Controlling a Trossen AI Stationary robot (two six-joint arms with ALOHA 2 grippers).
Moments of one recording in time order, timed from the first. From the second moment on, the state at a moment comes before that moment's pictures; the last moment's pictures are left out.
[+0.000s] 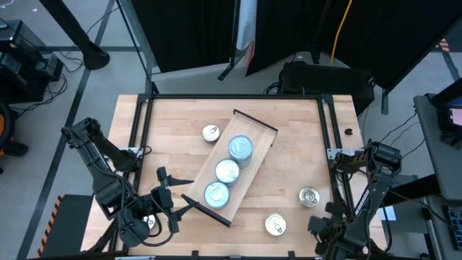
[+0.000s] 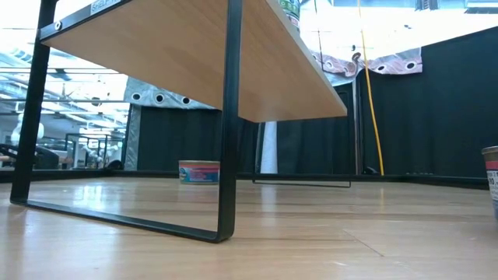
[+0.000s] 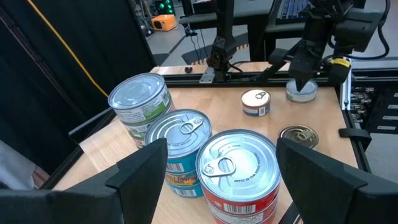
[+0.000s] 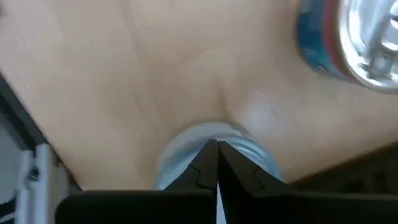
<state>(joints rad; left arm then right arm) -0.89 1.47 1.45 -0.74 -1.09 -0.54 1.16 1.76 1.18 -1.08 0.02 1.54</state>
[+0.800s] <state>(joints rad) -0.89 1.47 1.45 -0.74 -1.09 -0.54 1.11 1.76 1.04 -0.83 0.10 1.49</state>
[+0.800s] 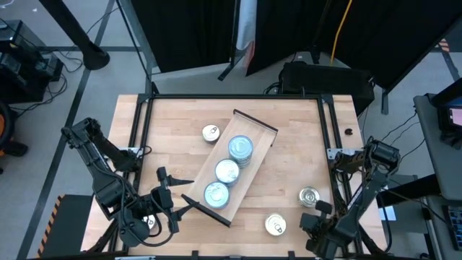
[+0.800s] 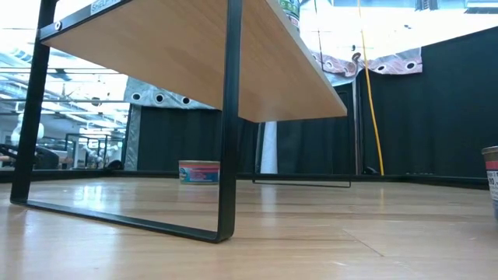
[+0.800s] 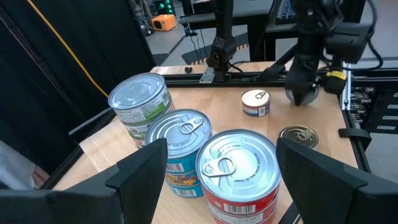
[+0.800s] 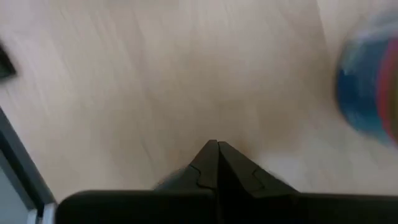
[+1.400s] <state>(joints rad) -0.89 1.47 1.45 -0.74 -1.09 -0.54 1.01 1.74 1.12 -0.99 0.12 1.34</state>
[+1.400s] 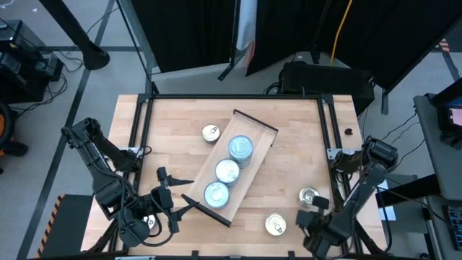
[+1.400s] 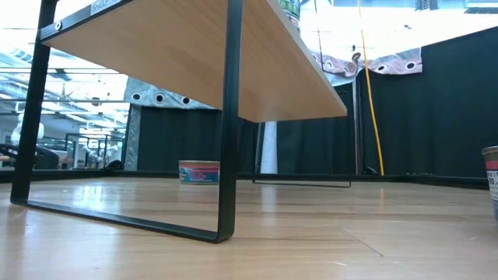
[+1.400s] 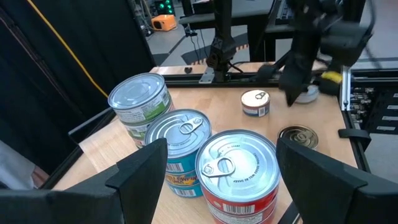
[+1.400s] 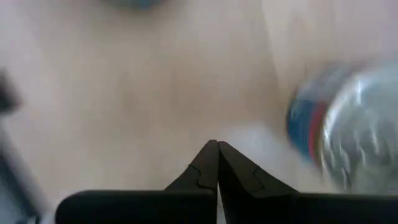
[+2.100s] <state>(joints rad) -0.89 1.47 1.45 -0.74 -1.09 -0.54 1.02 1.74 1.15 -1.04 -0.16 1.43</state>
